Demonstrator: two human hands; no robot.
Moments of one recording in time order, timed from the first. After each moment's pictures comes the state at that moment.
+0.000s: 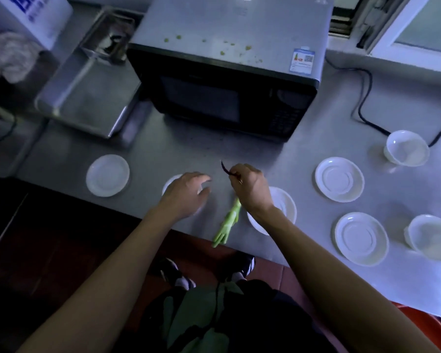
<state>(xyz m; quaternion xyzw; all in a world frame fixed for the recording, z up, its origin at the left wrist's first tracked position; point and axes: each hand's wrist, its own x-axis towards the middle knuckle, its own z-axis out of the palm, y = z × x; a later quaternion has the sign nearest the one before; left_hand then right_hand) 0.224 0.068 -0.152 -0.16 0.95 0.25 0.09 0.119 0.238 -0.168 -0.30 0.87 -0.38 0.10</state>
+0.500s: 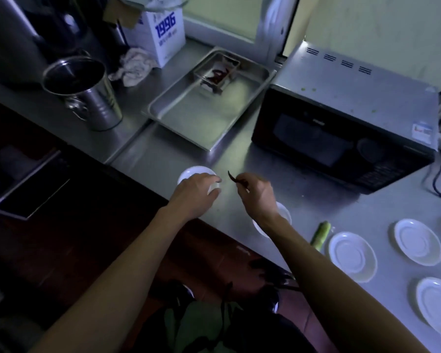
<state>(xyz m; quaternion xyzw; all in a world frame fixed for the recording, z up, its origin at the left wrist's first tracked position) 0.368 -0.135 -0.114 -0.24 0.93 0.27 0.00 0.241 0.013 -0.127 -0.40 0.84 -0.37 0.06</state>
